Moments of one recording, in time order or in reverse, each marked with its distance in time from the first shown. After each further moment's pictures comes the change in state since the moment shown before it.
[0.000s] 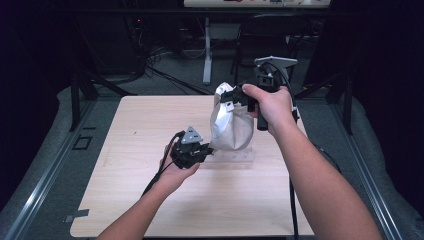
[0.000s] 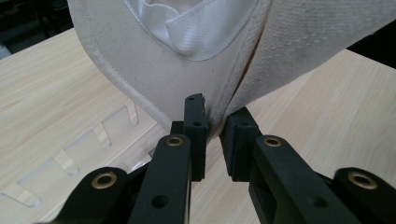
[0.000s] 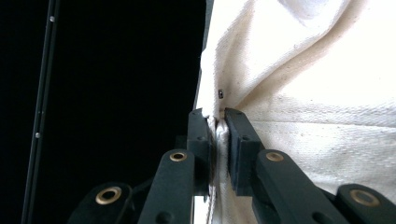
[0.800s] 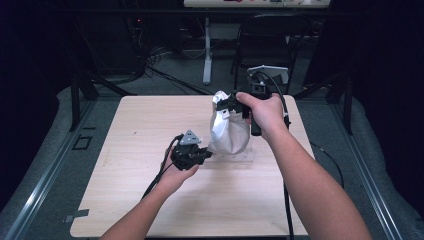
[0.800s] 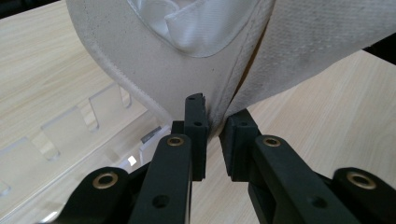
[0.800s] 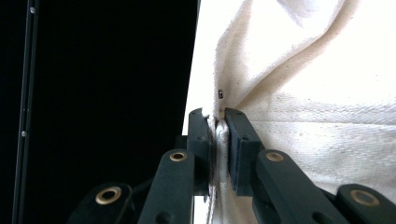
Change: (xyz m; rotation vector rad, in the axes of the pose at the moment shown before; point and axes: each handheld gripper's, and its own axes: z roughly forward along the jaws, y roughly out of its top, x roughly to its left) left arm 0.013 -0.020 0.015 0.020 -0.039 -0.054; right arm -0.016 -0.002 0.025 0.031 -0.024 0.015
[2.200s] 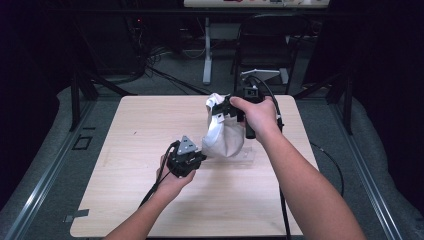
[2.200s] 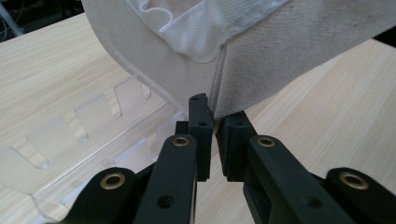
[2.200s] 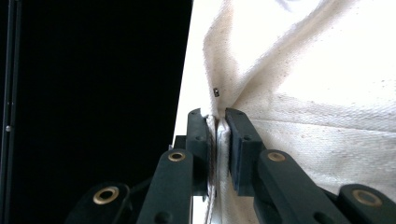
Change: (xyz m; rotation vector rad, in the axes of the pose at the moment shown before) left arm -0.013 -0.014 -0.015 -0.043 0.110 0.008; right arm -0.001 -0.002 0.019 0.033 -0.029 -0.018
